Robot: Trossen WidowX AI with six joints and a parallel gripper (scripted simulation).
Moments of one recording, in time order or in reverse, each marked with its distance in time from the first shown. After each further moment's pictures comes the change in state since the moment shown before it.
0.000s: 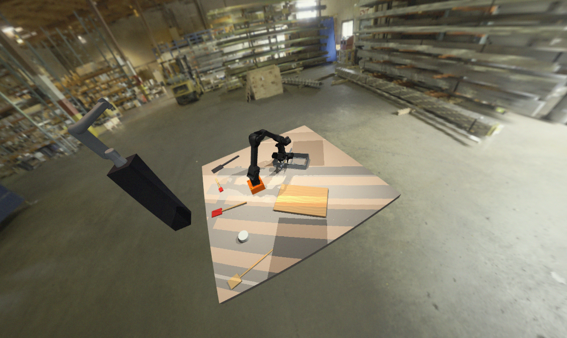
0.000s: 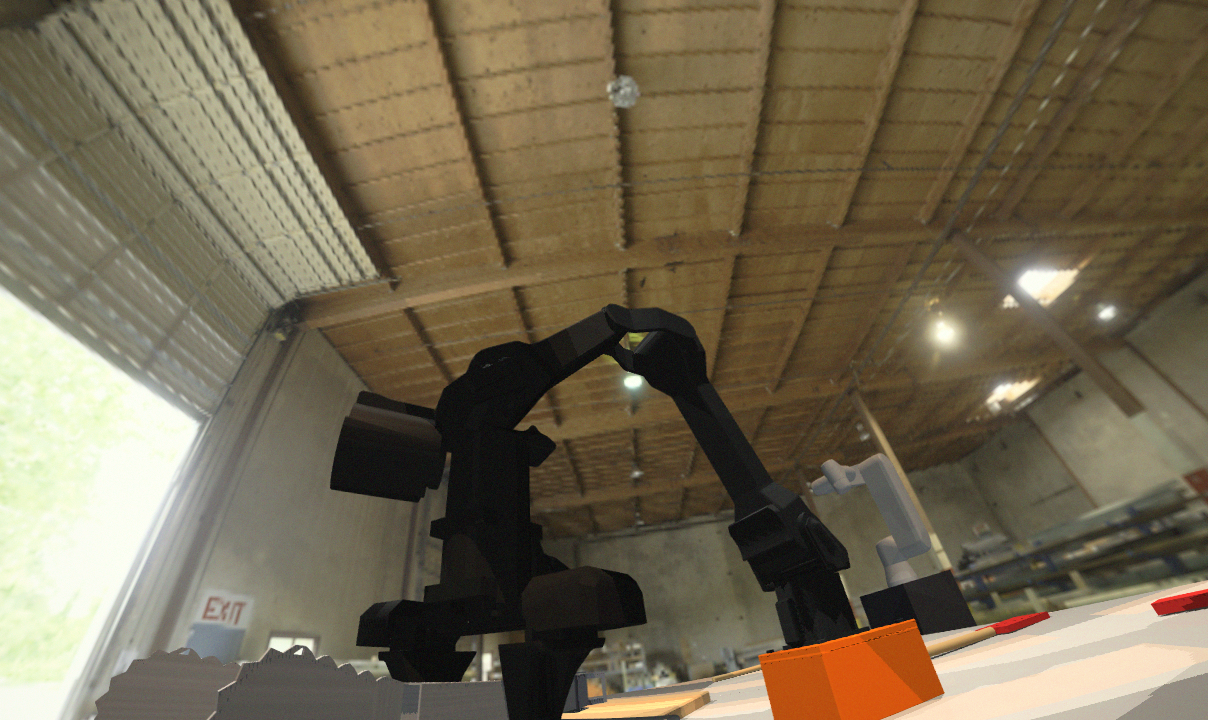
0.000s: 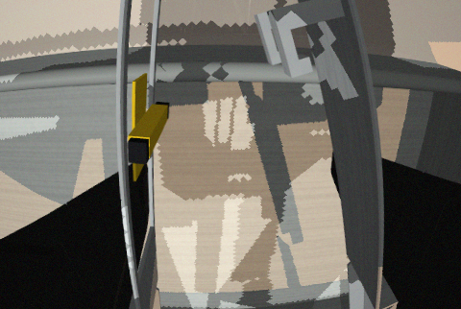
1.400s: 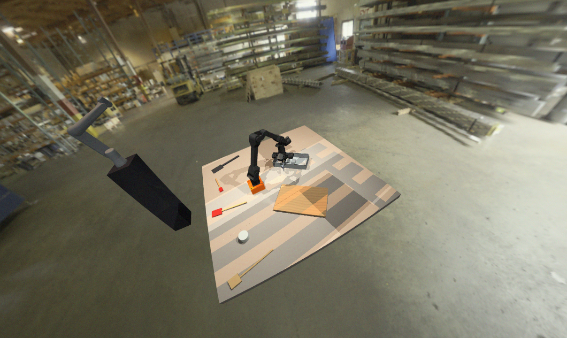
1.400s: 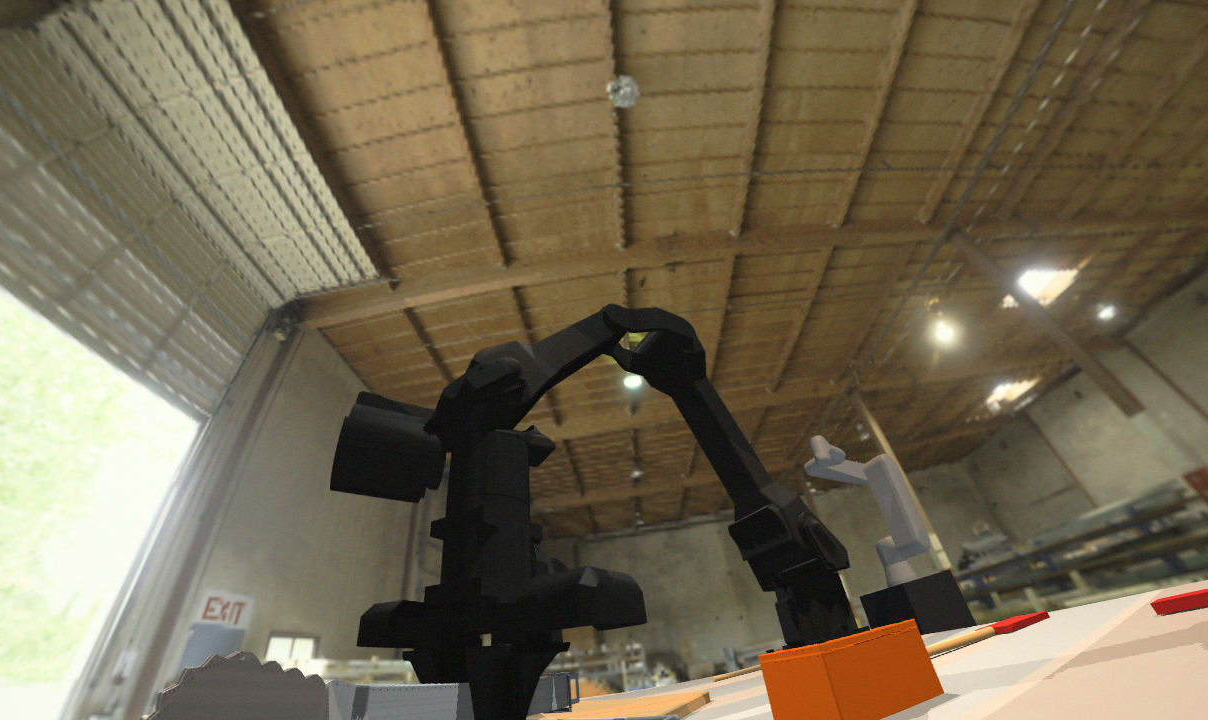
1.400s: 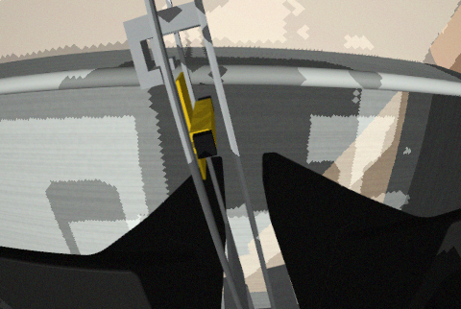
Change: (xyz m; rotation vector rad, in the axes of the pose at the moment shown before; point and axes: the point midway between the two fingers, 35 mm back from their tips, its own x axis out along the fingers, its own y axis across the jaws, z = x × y) arm 0.000 0.000 0.001 0.000 -0.002 -0.001
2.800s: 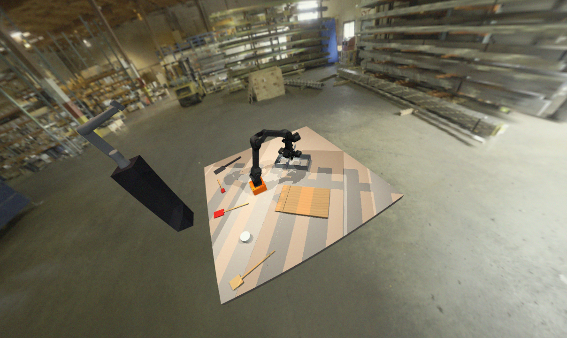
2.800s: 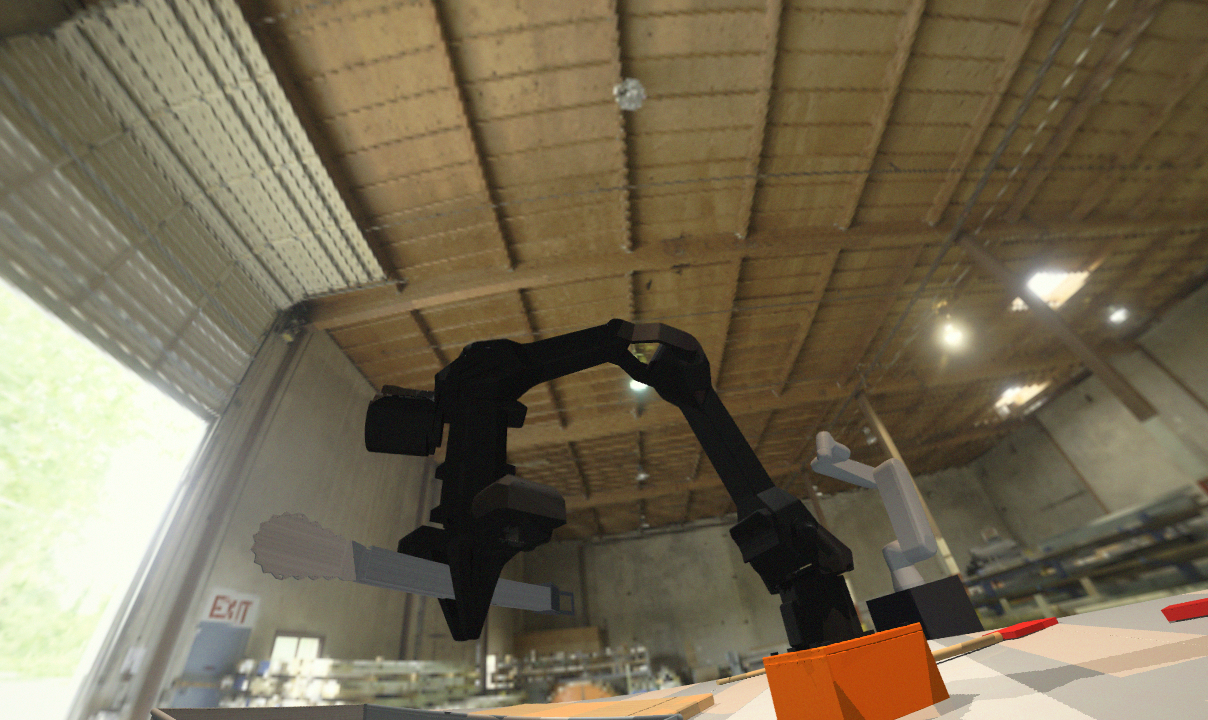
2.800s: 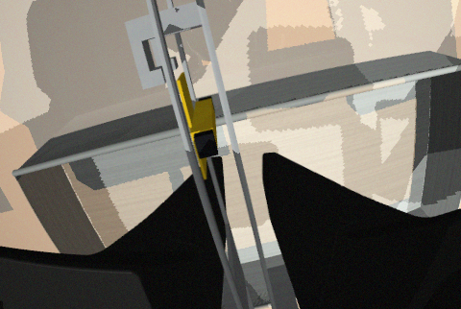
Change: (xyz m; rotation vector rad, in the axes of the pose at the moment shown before) arm -0.078 0.067 0.041 0.241 -0.002 -0.002
